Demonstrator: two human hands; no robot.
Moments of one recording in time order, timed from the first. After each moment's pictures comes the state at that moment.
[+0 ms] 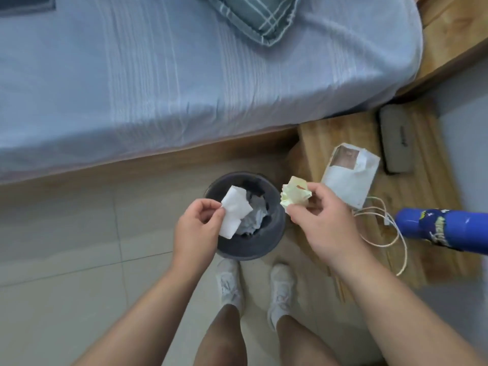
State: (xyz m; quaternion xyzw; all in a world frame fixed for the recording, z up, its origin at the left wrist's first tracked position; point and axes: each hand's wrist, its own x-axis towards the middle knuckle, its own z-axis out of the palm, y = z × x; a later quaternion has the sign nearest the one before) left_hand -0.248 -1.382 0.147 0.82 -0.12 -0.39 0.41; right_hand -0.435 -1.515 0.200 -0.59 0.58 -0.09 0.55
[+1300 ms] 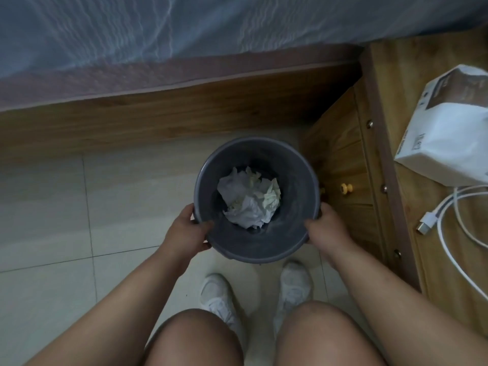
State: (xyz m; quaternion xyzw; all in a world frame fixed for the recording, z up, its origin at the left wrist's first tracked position) left_hand -0.218 -1.310 -0.061 0.77 0.02 -0.55 0.31; right_hand -0.448 -1.466 -0.064 -0.47 0.71 0.06 0.52
